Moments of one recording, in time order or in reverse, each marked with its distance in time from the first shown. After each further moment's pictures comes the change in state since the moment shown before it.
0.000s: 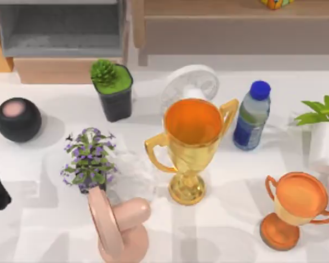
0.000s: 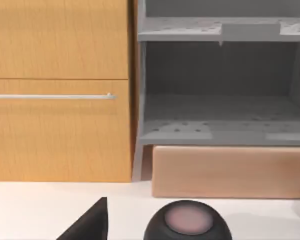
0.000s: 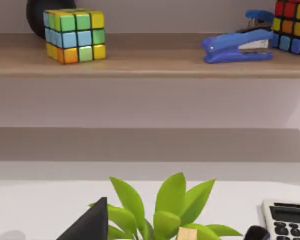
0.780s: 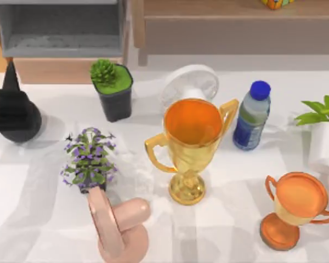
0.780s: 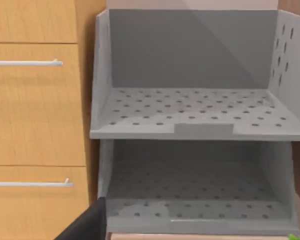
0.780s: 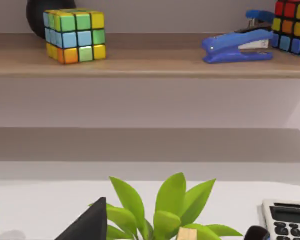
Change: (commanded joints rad) left arm -0.410 0.595 0.371 0.240 -0.406 0.010; right arm 0.000 0.000 0.000 0.000 0.000 0.000
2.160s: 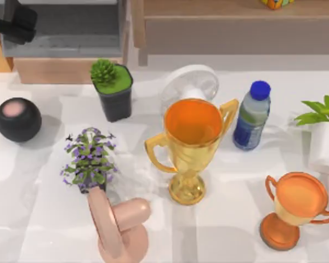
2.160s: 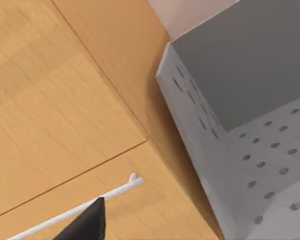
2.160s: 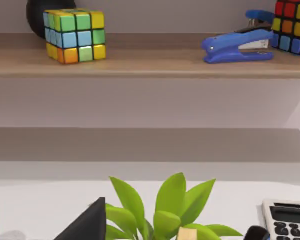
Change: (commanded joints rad) left arm 0.287 0.853 0.417 0.434 0.156 0.588; right arm 0.000 0.000 0.000 0.000 0.000 0.000
